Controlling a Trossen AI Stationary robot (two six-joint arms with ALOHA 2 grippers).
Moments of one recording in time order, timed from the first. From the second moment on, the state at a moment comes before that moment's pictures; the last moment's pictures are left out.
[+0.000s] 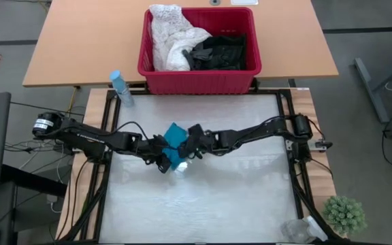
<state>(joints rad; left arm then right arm) -0.09 1.29 0.66 -0.26 -0.07 -0.89 0.04 1.93 1.38 -0.17 0.38 0.90</state>
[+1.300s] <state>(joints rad) -0.09 1.29 0.66 -0.26 -0.12 -0.88 -0.05 2.00 1.38 -0.28 0.19 0.84</state>
